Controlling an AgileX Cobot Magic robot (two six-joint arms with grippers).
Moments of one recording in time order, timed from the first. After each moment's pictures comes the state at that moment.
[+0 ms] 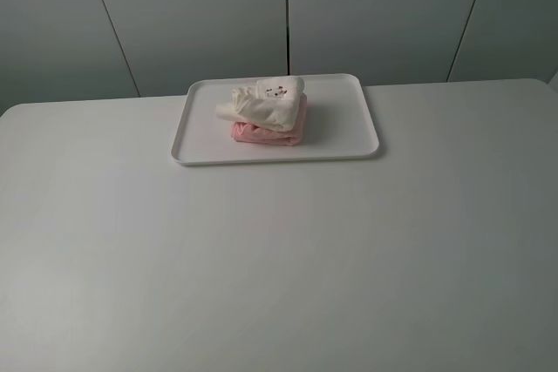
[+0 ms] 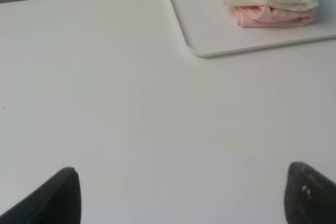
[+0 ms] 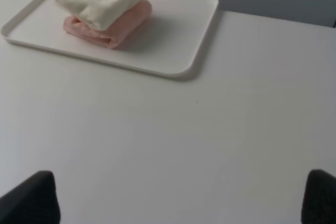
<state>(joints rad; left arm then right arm) -0.21 0.00 -0.51 0.02 1.09 -0.07 0.29 0.00 -0.51 0.03 1.10 -0.01</state>
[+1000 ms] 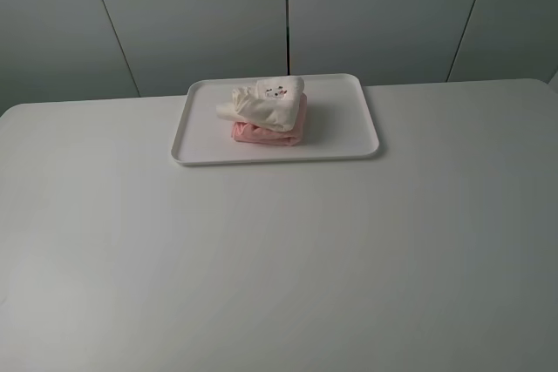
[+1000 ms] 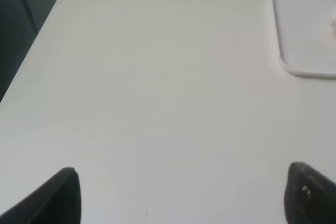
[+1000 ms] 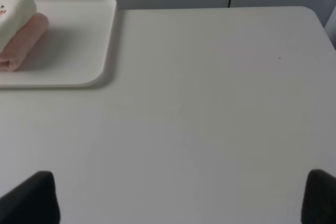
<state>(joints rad) 0.09 0.00 -0.51 0.01 1.09 -0.05 -0.01 0.00 -0.51 0.02 1.10 -0.01</state>
